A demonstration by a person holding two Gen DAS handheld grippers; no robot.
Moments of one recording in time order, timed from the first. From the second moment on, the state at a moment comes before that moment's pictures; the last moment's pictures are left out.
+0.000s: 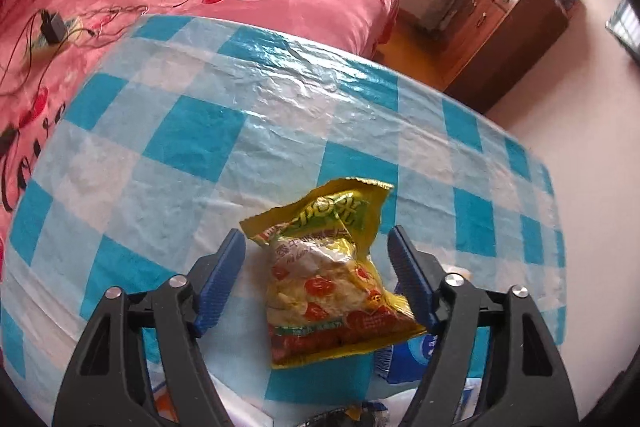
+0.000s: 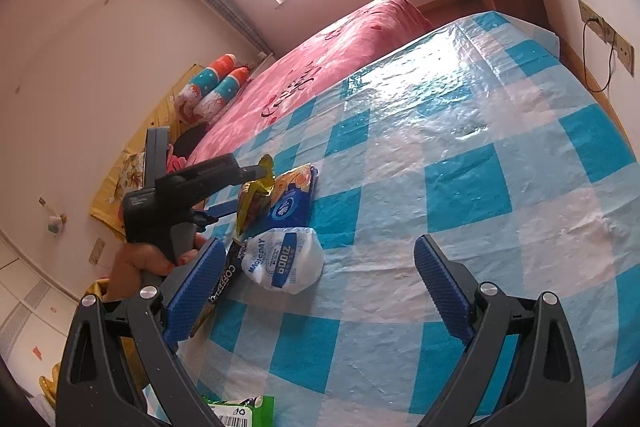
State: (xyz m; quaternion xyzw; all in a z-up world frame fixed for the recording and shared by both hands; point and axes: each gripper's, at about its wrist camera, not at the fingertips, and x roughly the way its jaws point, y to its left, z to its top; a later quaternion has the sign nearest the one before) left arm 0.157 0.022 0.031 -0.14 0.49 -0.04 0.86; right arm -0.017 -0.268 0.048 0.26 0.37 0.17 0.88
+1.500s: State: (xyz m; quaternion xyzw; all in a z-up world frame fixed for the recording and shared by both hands) left arm 0.002 0.024 0.053 -0.14 0.45 -0.16 0.86; right arm 0.026 -0.196 0.022 0.02 0.44 0.06 0.90
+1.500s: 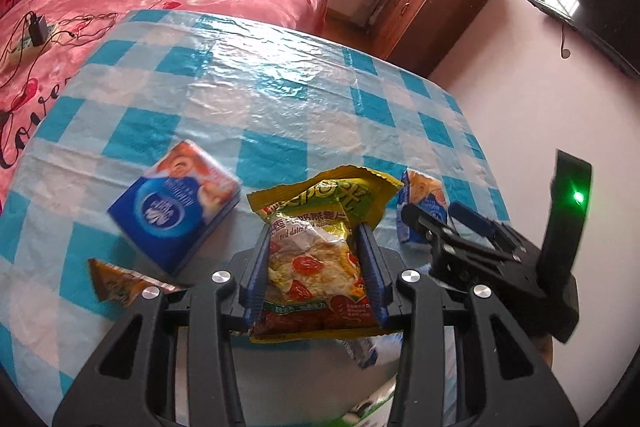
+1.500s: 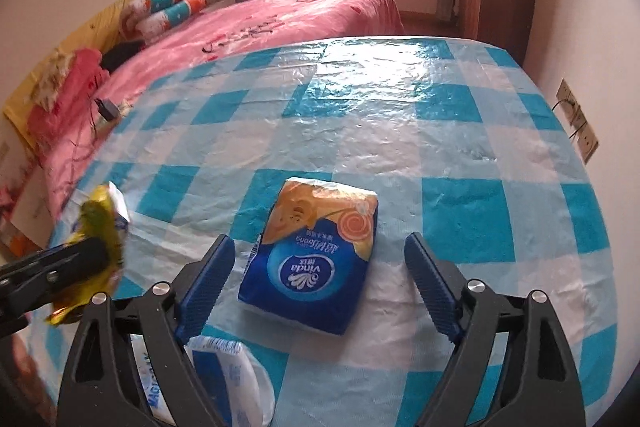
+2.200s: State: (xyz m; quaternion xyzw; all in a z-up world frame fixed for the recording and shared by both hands) left arm -0.038 0.094 0.045 -0.18 0.46 -0.16 0.86; right arm 0.027 -0.175 0.021 -0.04 0.43 0.08 0.90
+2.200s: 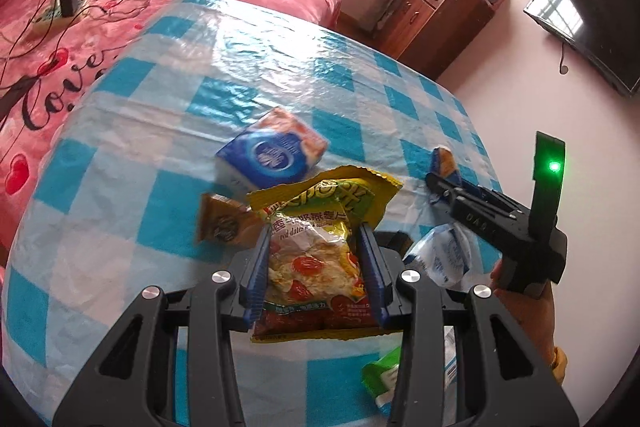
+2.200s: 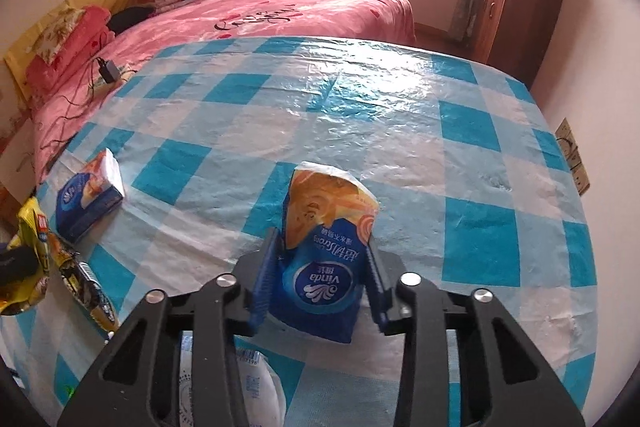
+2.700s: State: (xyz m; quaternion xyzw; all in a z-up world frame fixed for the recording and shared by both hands) left arm -0.066 0.134 0.027 -0.19 0.47 -0.15 0.85; right arm -0.004 -0.179 0.040 0.00 0.39 0.08 0.92
